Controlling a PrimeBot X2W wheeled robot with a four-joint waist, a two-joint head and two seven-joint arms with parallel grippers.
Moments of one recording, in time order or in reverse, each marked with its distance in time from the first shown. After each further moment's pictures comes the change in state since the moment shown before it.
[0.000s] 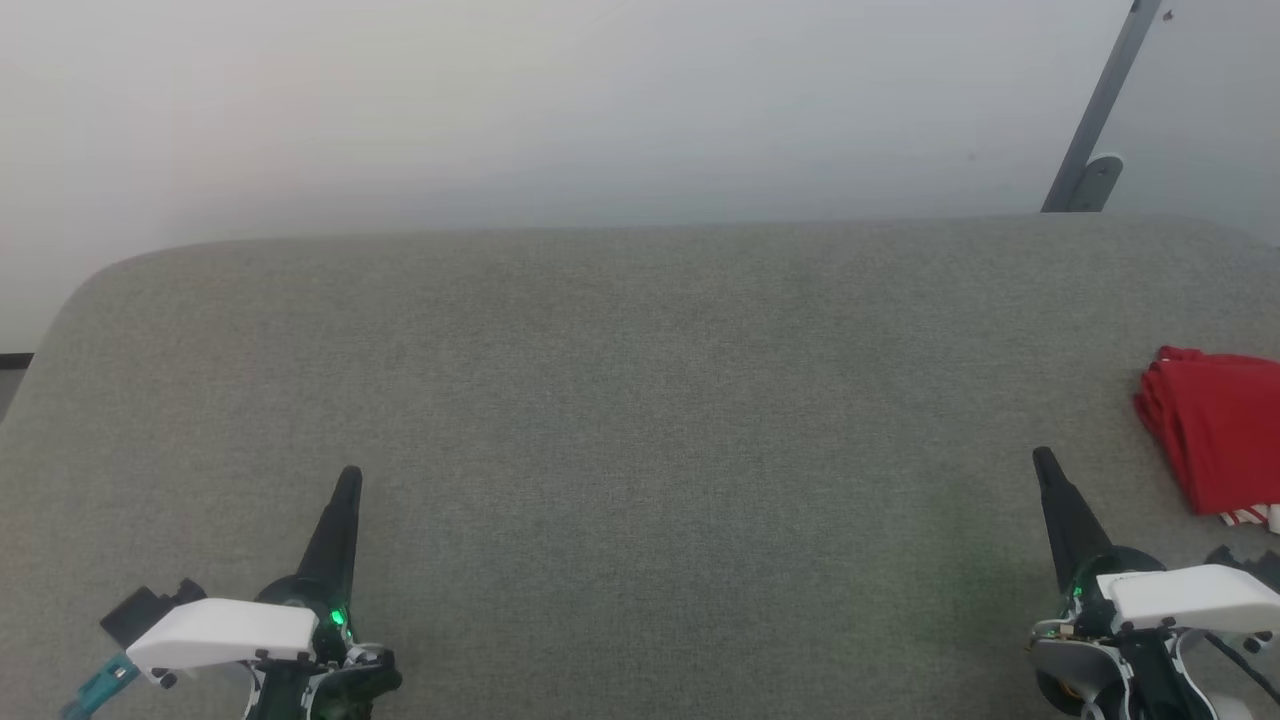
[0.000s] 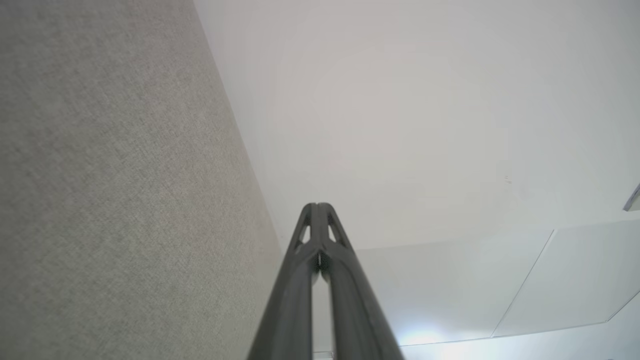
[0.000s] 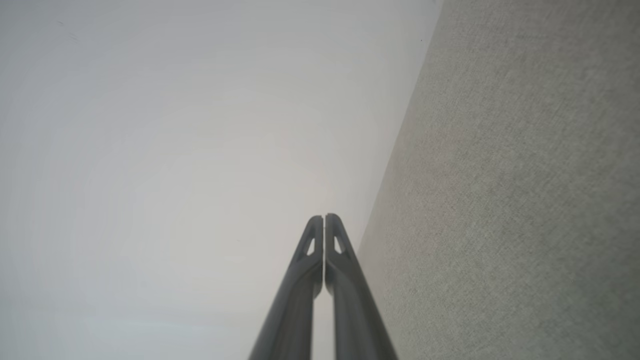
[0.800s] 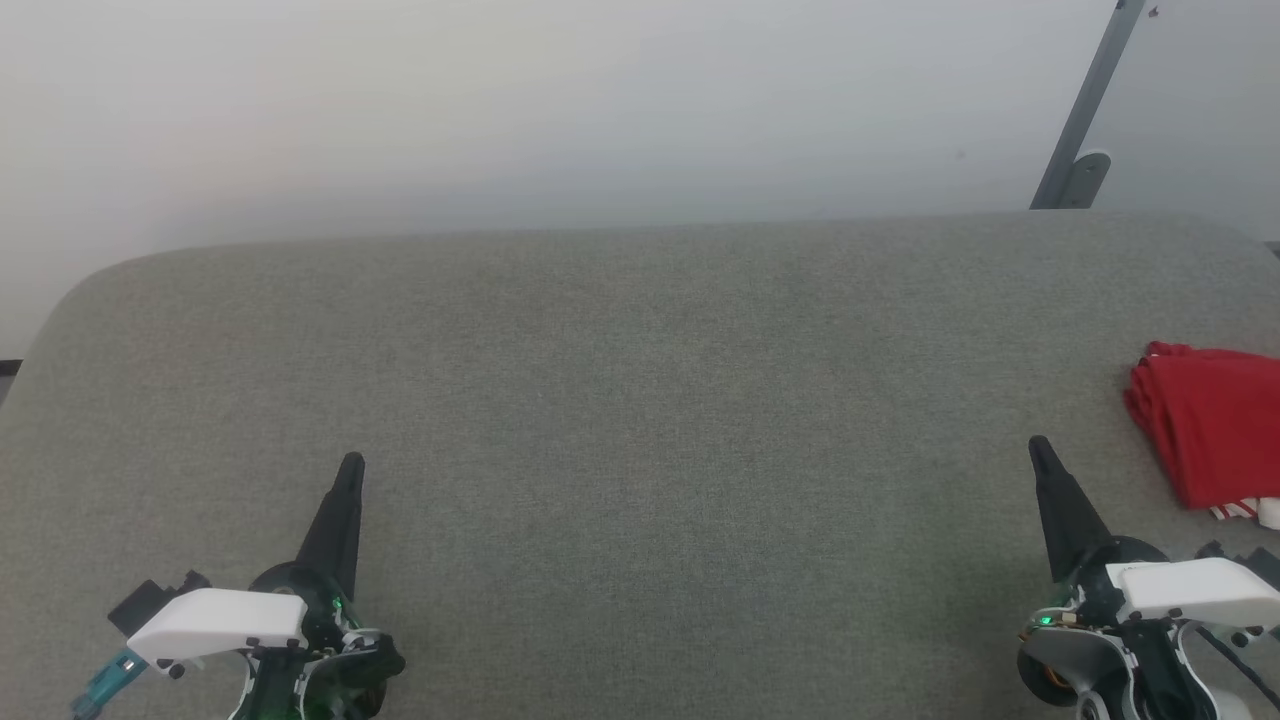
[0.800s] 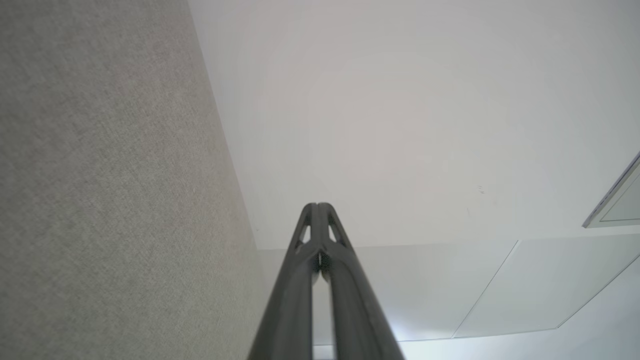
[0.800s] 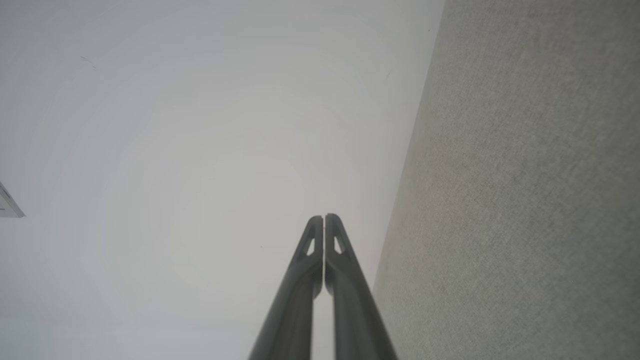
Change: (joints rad) left arm -0.024 -0.009 0.011 0.012 -0.100 0.000 0.033; right arm -0.017 0.010 -0.007 0.007 0.100 0.000 0.026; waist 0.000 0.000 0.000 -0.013
